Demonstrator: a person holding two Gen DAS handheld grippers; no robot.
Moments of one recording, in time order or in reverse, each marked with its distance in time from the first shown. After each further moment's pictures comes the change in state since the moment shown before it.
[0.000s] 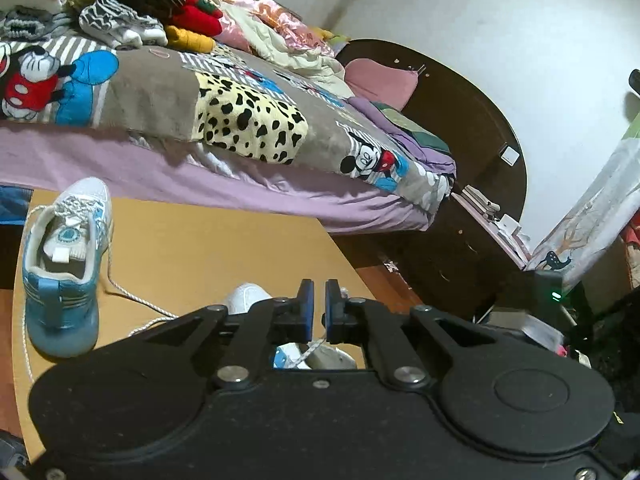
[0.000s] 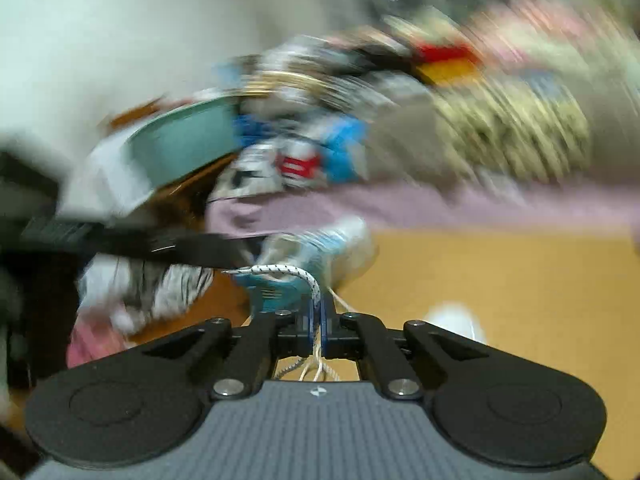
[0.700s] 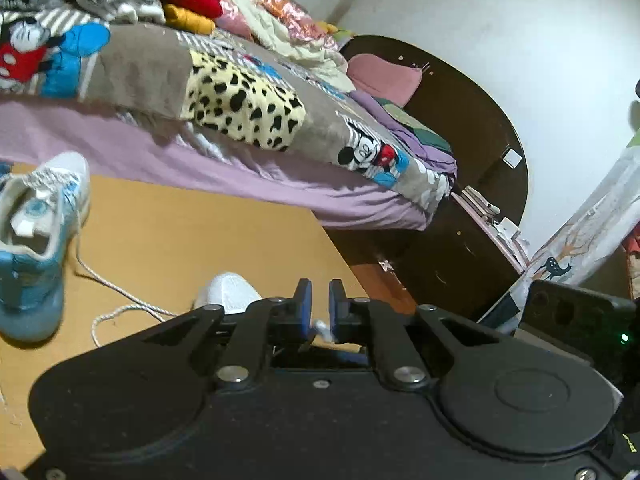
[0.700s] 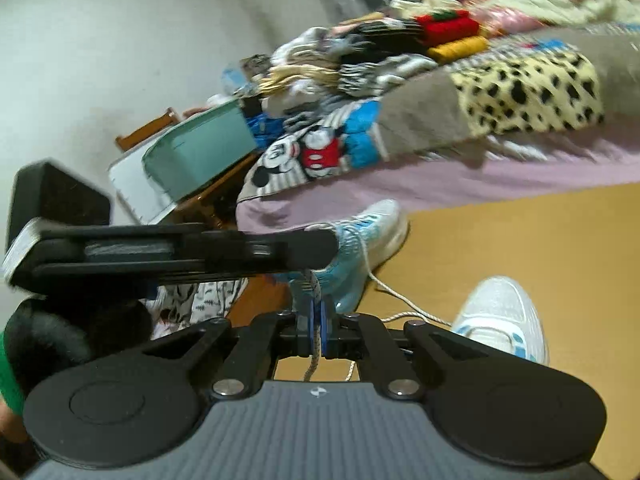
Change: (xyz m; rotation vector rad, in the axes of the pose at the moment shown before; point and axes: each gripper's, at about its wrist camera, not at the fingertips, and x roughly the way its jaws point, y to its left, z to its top) left arm 0.043 -0.006 -0.011 -0.046 0.011 -0.010; right arm 0.004 0.027 -0.006 -0.023 0.014 0.123
